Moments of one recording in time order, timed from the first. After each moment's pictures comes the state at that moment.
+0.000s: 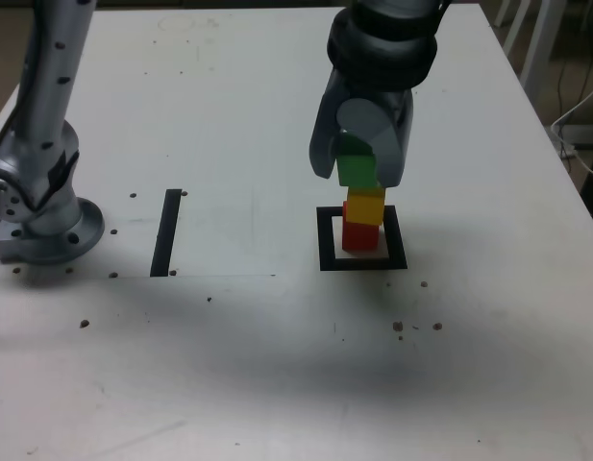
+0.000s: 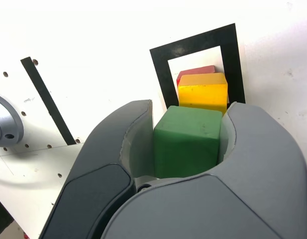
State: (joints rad) arm -0.17 2.07 -1.87 1.57 0.16 0.04
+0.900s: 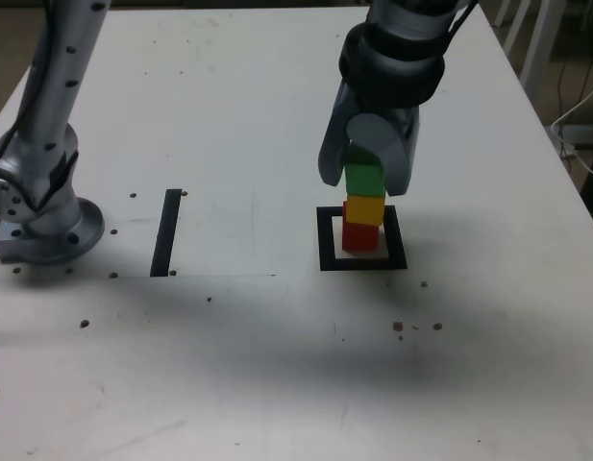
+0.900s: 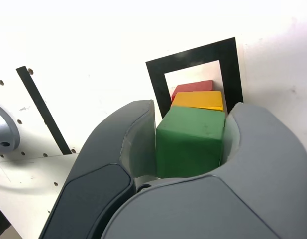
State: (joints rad) arm -0.15 2.12 -1.86 1.54 0.17 0.06
